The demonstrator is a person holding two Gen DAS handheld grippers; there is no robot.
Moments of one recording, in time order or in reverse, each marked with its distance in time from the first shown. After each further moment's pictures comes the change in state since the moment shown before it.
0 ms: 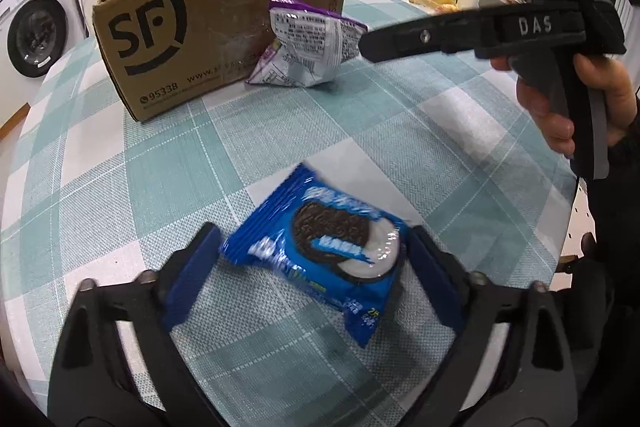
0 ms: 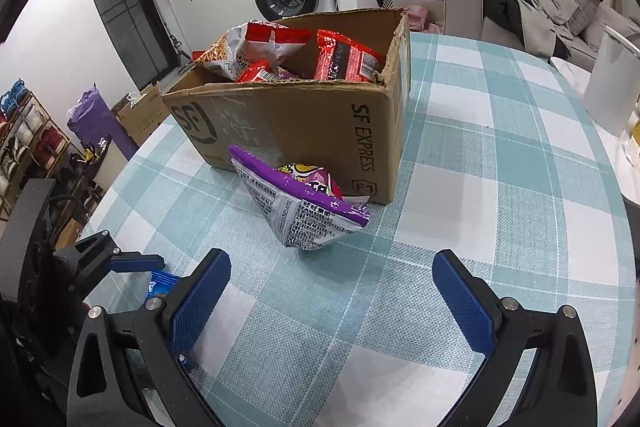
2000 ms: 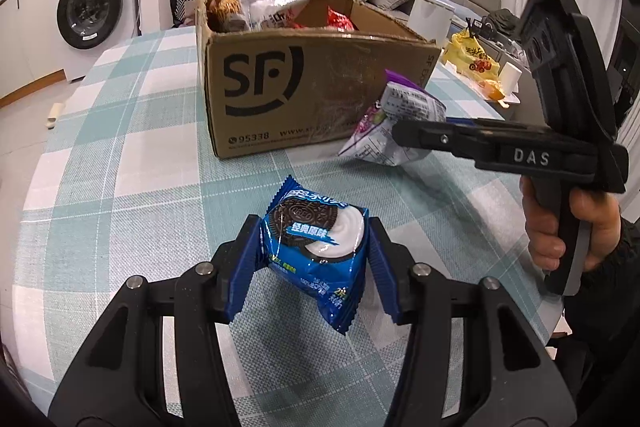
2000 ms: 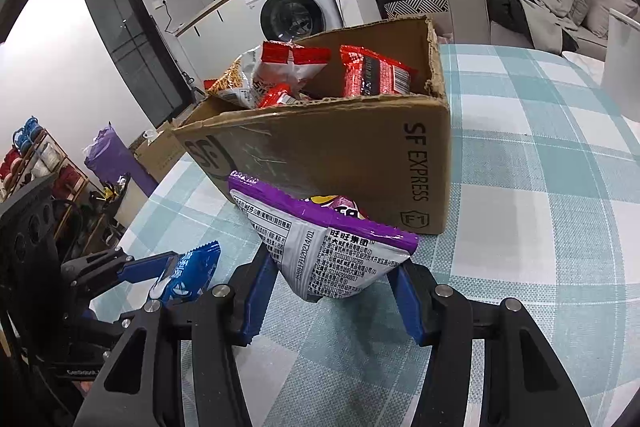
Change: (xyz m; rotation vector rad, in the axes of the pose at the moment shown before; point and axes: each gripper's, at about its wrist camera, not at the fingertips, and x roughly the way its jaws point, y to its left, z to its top) left arm -0.029 0.050 0.014 -0.213 -0.159 0.060; right arm 0.020 0.014 0.008 0.076 -0.119 0.100
